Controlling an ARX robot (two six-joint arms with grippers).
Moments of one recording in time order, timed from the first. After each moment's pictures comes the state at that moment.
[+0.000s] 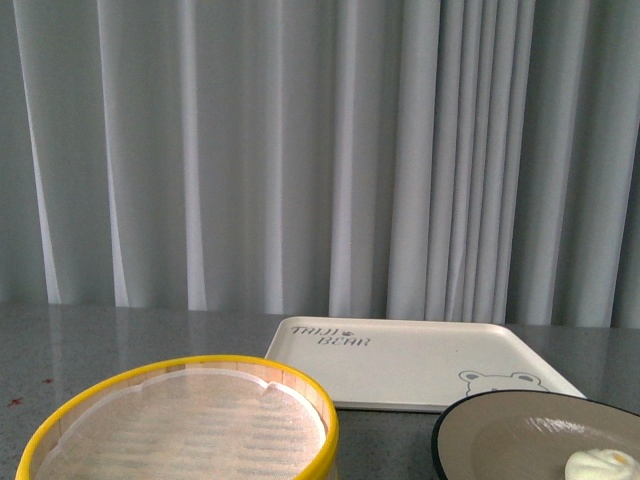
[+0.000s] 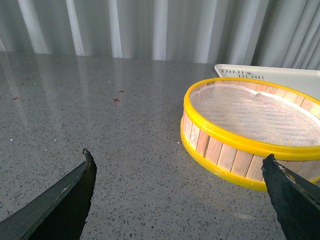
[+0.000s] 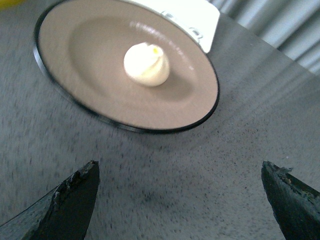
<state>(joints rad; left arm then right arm) 0.00 0.00 0.03 0.00 0.00 0.00 -0.03 0.33 0.32 -0.37 -0.12 -0.53</state>
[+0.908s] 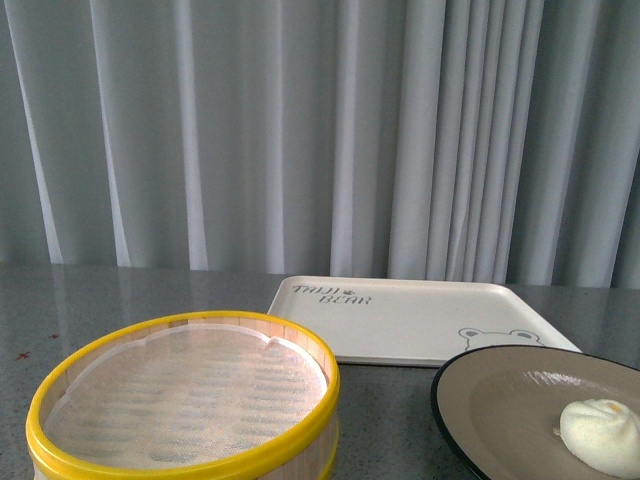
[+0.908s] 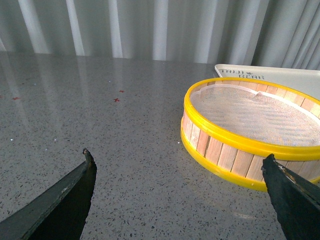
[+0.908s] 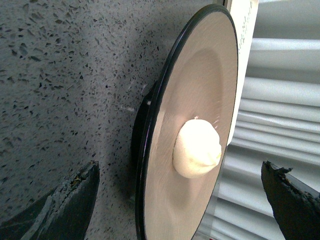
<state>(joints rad) 0.00 0.00 0.03 0.00 0.00 0.00 0.17 0.95 0.31 0.20 -0.14 -1.57</state>
